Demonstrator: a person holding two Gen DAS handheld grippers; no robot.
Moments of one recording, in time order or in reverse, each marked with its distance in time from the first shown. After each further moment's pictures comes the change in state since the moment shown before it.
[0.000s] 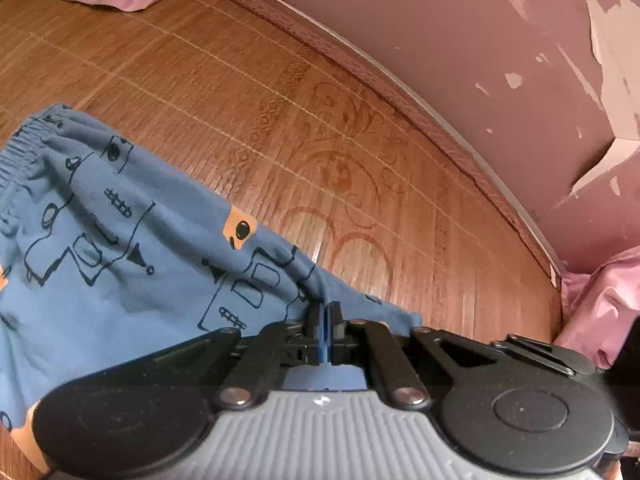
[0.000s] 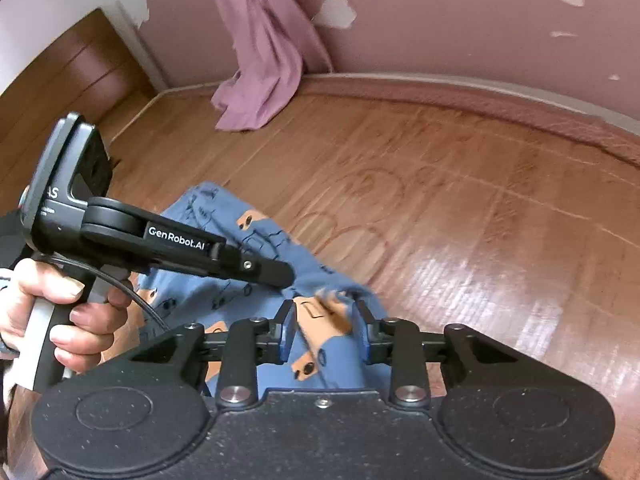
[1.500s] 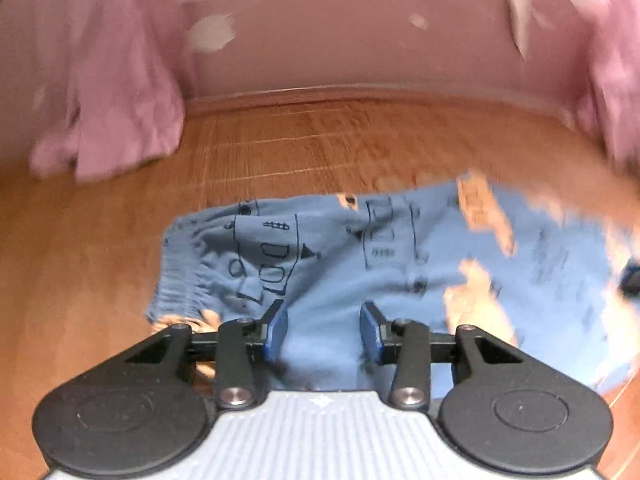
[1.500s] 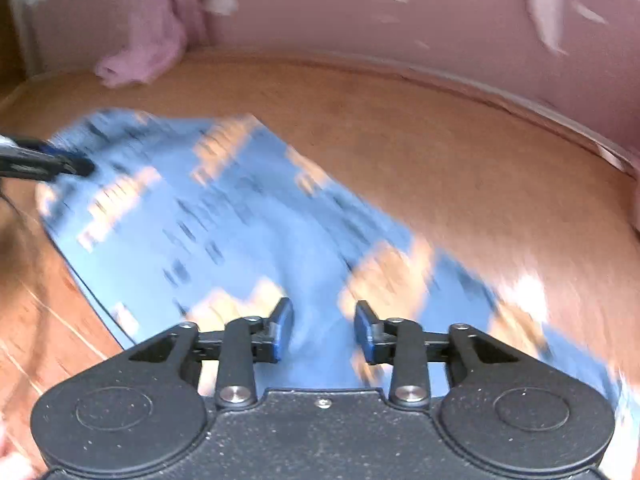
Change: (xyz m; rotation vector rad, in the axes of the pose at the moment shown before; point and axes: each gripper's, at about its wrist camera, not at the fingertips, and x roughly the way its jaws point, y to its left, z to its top) left arm -0.090 0.036 -0.074 0.747 -0.192 0.289; right arm -0.061 0.063 -0.166 0.106 -0.103 -0.584
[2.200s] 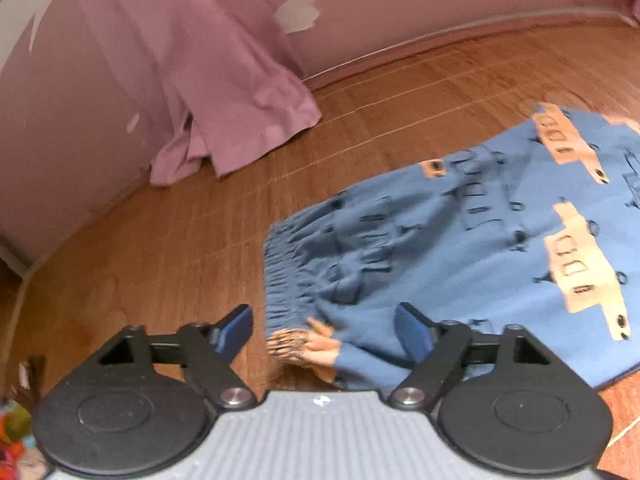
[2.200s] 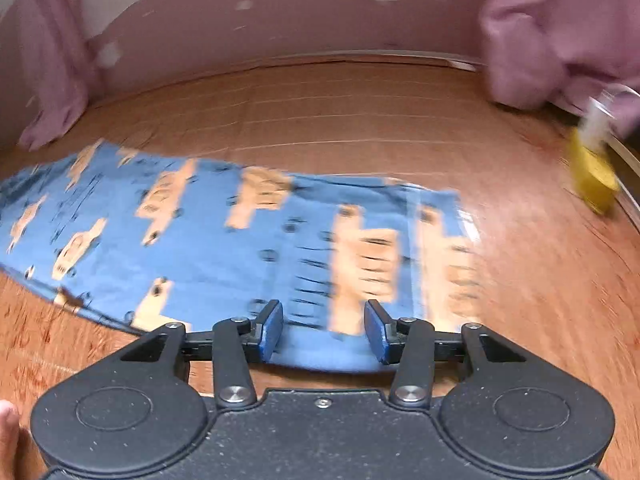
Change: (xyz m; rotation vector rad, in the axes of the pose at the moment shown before) left arm -0.028 0.056 -0.013 0.161 0.122 0.339; right arm -0.064 -0.060 -0.096 0.338 -0.057 -0.176
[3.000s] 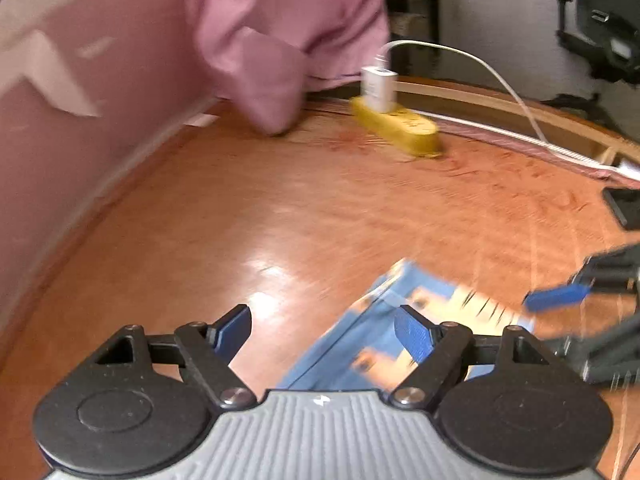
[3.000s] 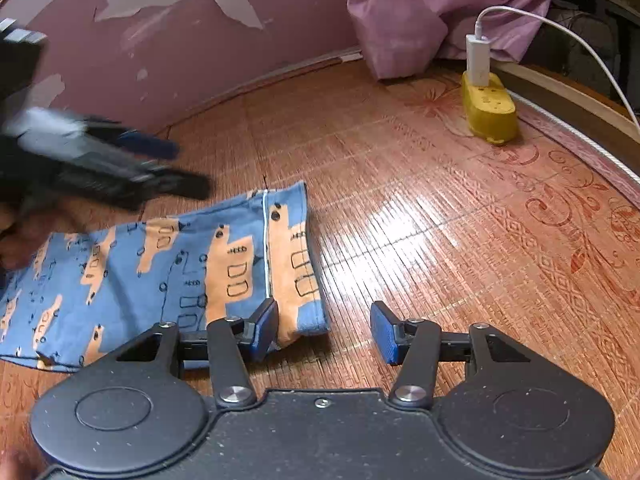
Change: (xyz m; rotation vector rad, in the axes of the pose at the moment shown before) left arm -0.121 -0.377 0.175 0.594 -0.315 -0.820; right arm -0.012 -0.078 -0.022 0.277 -0.057 -0.027
